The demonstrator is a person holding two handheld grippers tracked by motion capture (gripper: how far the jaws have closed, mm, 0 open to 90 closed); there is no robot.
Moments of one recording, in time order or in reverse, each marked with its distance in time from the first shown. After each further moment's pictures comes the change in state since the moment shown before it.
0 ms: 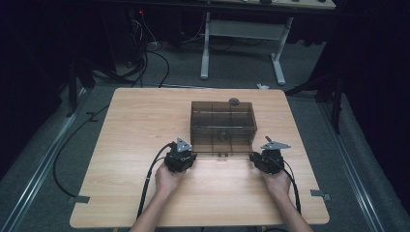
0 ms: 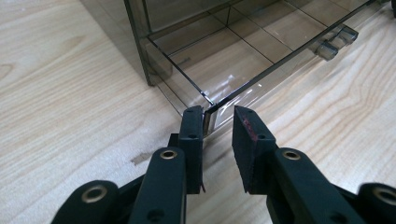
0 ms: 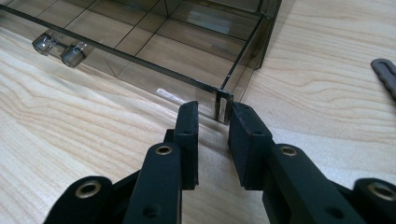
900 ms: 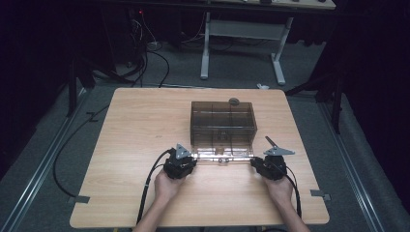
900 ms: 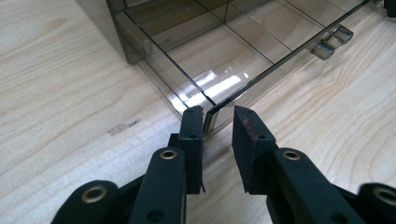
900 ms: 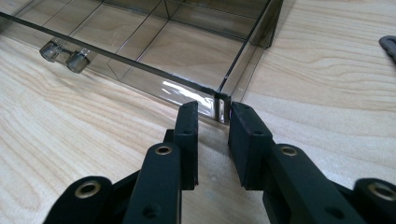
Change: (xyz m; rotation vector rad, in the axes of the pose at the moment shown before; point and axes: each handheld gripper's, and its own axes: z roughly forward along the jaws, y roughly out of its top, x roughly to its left) left arm -0.011 -0.016 -0.009 -0.010 -0.025 -0.004; right arm 0.003 -0.016 -0.011 -0.020 0.030 0.011
